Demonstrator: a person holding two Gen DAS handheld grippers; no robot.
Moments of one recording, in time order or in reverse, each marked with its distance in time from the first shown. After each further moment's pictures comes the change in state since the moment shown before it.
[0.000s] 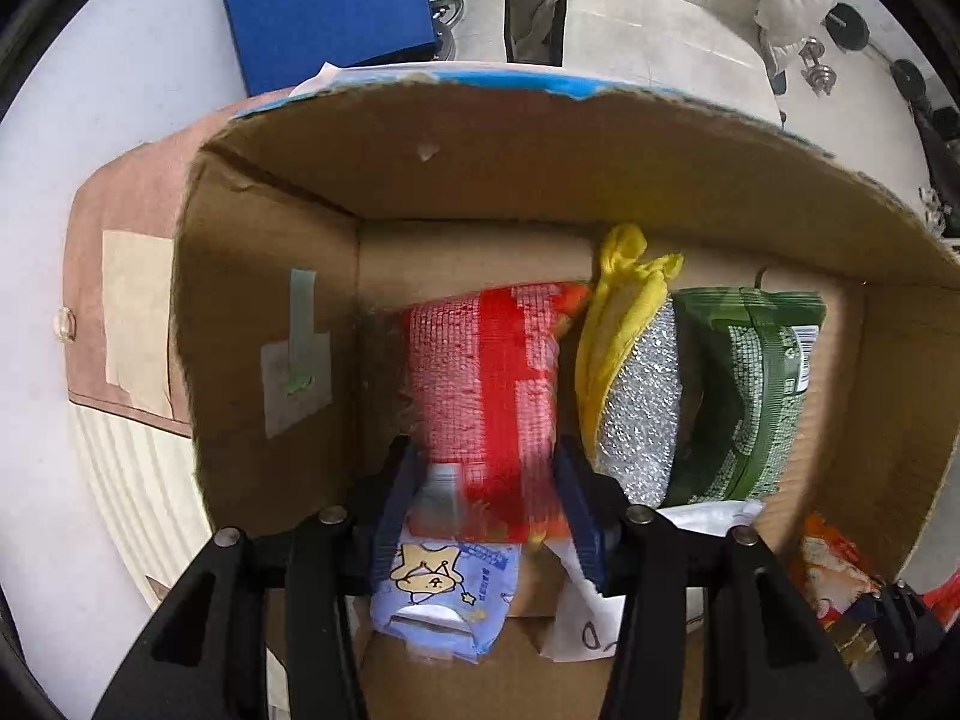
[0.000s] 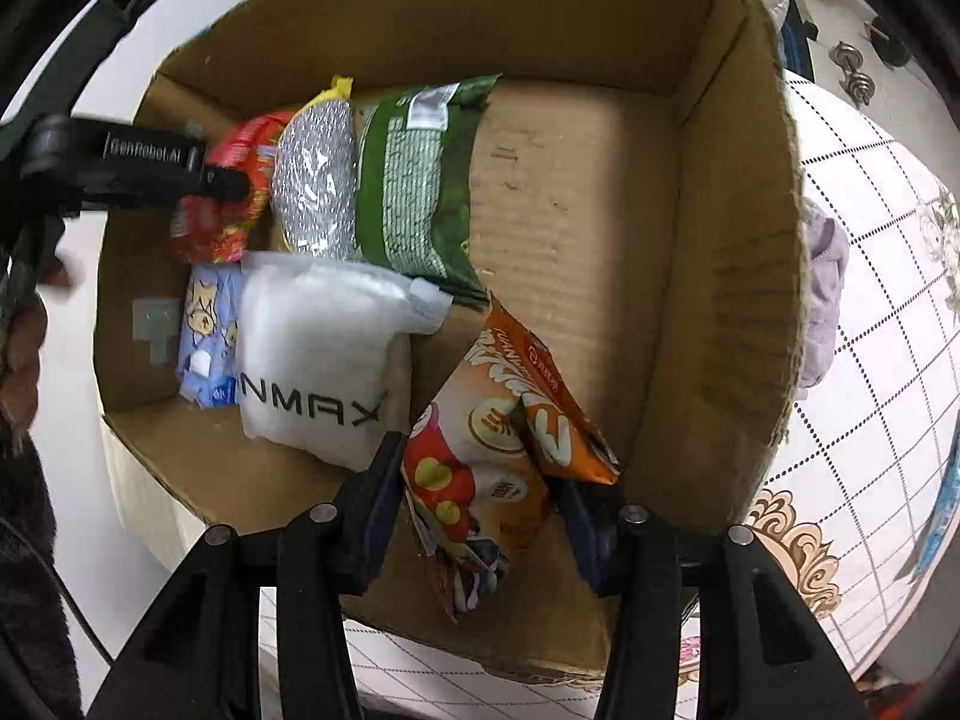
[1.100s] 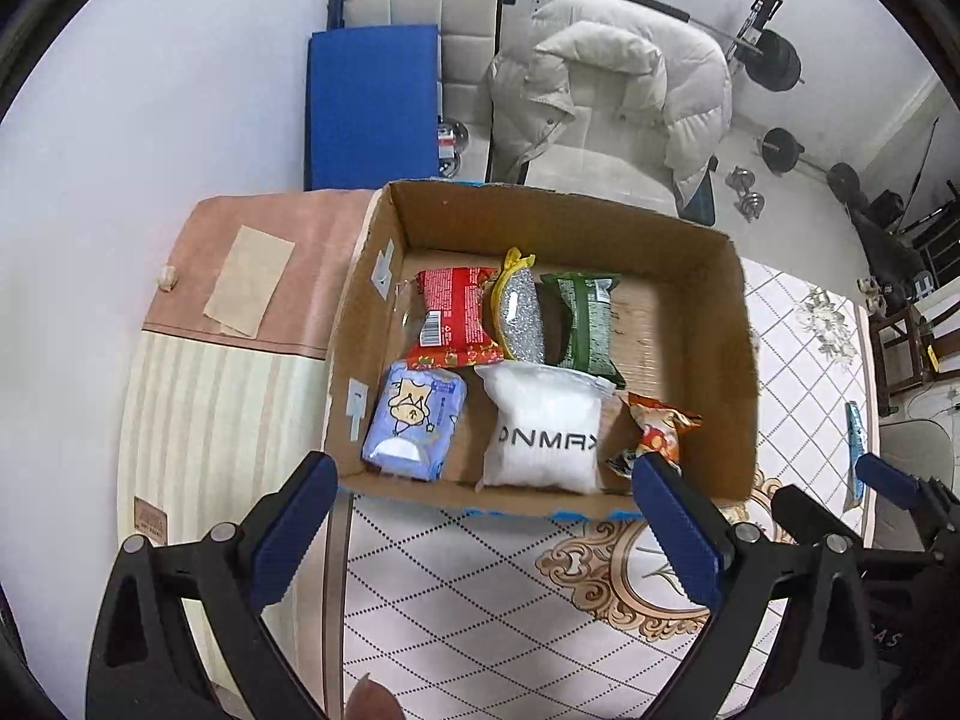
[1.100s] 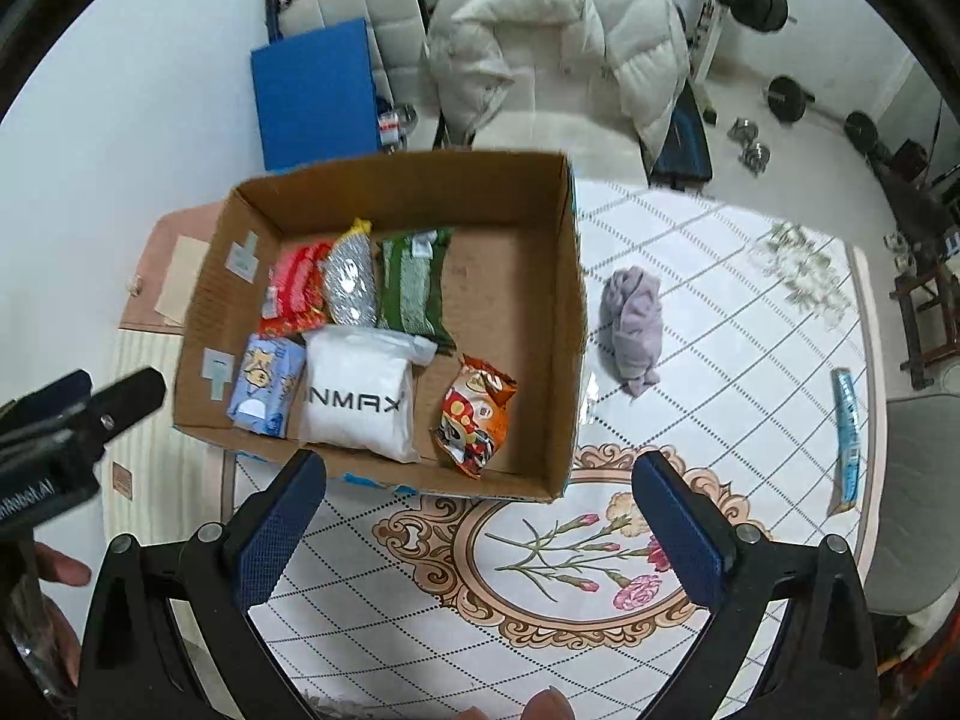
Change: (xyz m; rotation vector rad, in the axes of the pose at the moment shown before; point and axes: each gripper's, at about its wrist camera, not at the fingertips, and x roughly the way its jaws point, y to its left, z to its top) left arm -0.152 -0.009 -0.205 -0.059 -0.452 -0.067; right arm -0.151 0.027 -0.087 0.074 -0.343 -0.154
